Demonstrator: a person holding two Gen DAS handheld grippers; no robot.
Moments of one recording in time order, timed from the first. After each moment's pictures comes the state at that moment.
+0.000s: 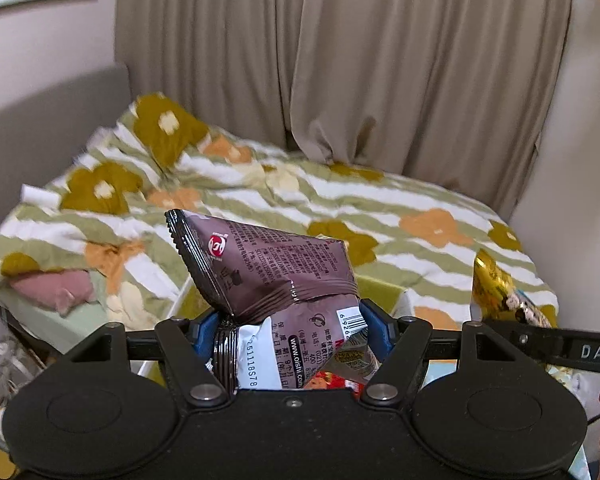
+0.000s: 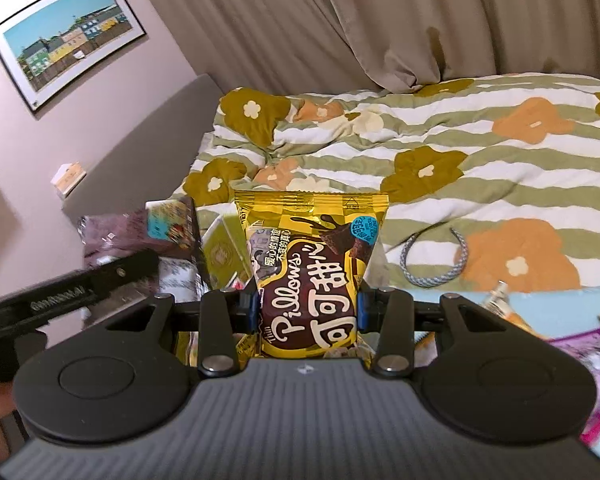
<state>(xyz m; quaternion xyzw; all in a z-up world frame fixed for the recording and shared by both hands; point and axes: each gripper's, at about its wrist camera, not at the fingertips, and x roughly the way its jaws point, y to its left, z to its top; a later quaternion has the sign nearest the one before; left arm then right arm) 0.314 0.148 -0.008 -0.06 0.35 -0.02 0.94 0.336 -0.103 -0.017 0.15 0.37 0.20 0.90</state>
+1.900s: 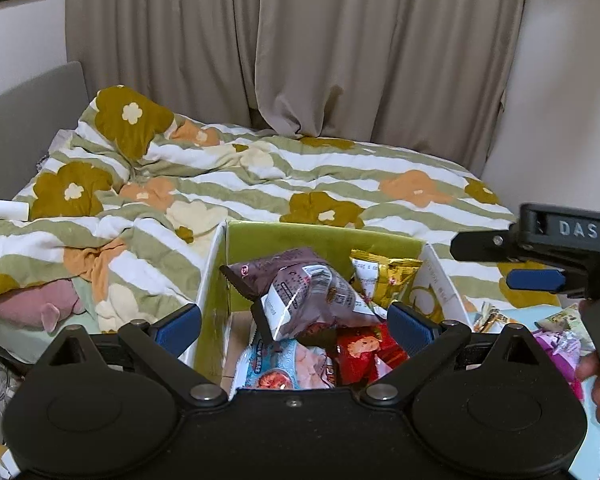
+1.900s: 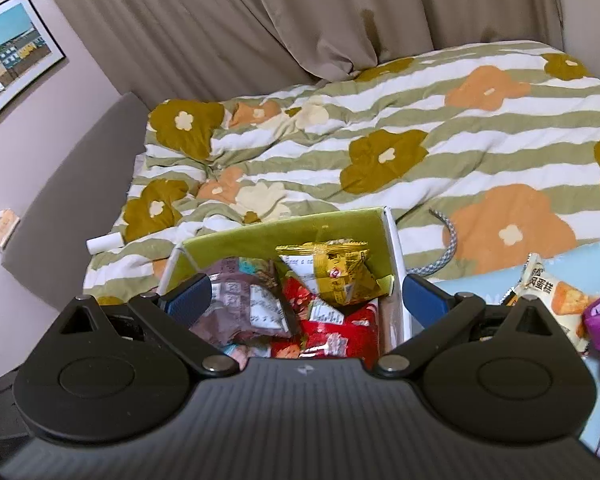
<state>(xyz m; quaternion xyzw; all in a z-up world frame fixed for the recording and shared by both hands) 0.308 0.197 -0.027 -0.02 0.36 -0.09 0.93 0.356 -0.039 -0.038 0.19 0.38 0.10 0.90</state>
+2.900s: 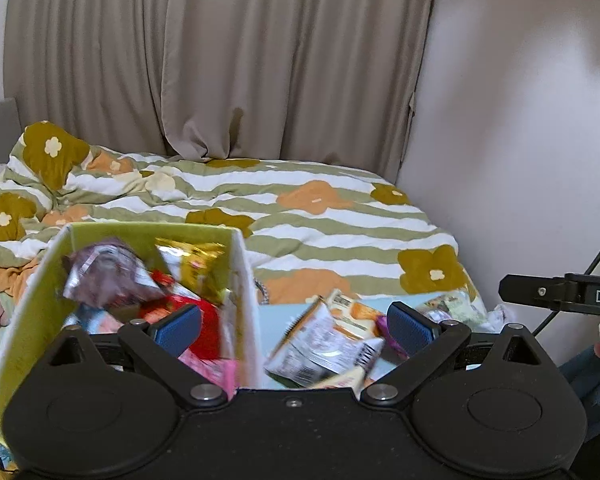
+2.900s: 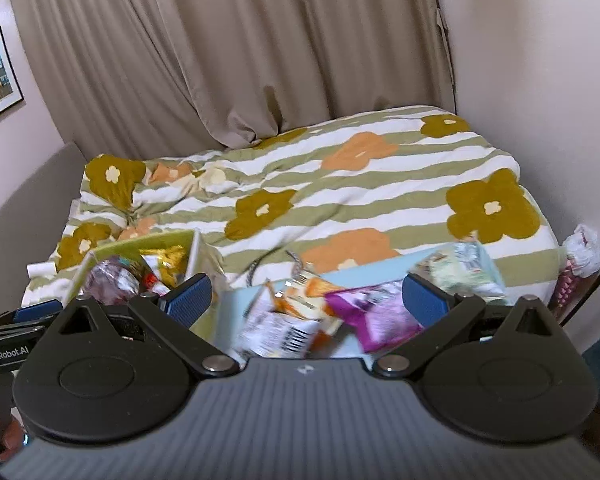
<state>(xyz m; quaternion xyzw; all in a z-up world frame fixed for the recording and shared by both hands) 0.208 0.036 -0.024 -0.01 0.31 -0.18 0.93 0.183 -0.224 -0.024 0.14 0.31 -0.02 0.94</state>
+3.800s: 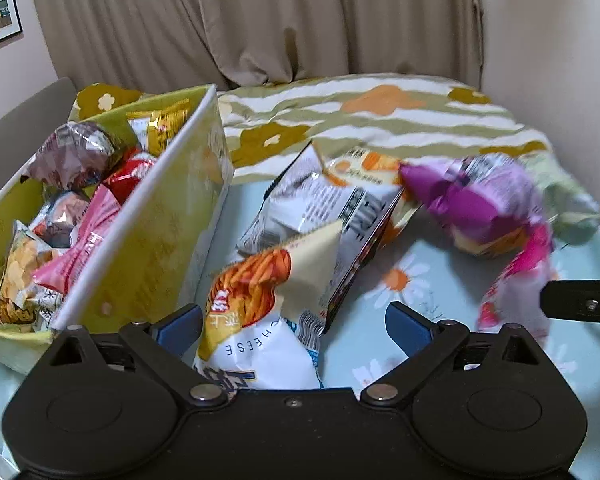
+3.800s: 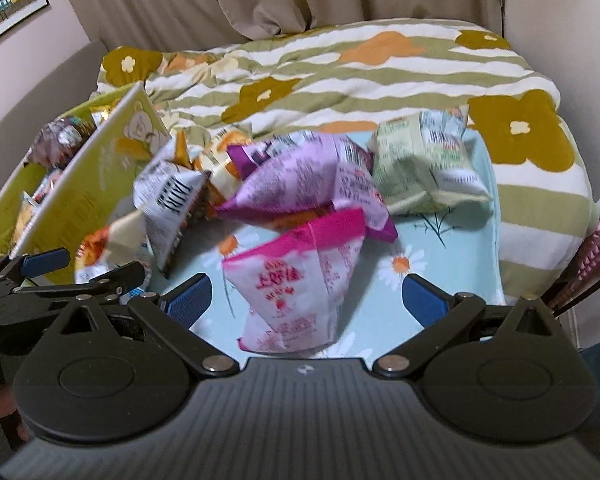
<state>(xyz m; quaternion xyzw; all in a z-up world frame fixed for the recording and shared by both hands) 0.197 -0.092 -0.177 0.10 0.39 -0.01 0.92 0.196 -0.312 -0.171 0.11 0.42 0.08 0.90</state>
